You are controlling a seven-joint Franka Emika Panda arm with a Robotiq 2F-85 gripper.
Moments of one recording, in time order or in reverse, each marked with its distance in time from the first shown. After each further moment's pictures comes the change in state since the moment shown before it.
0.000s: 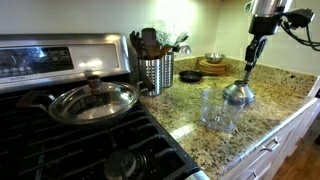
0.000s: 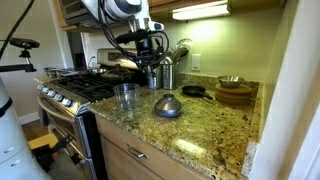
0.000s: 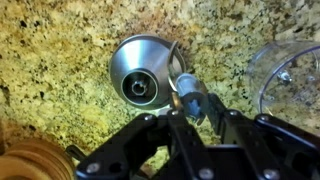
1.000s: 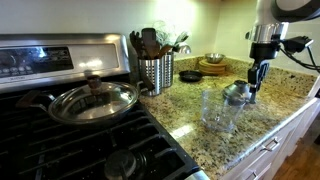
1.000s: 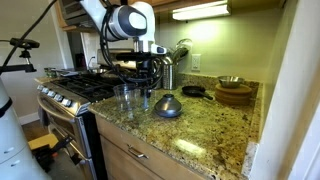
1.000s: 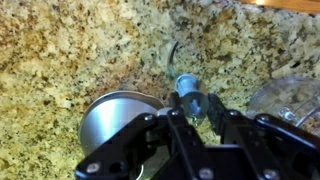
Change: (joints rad) arm -0.003 0.121 -0.036 -0.054 0.093 0.016 0.004
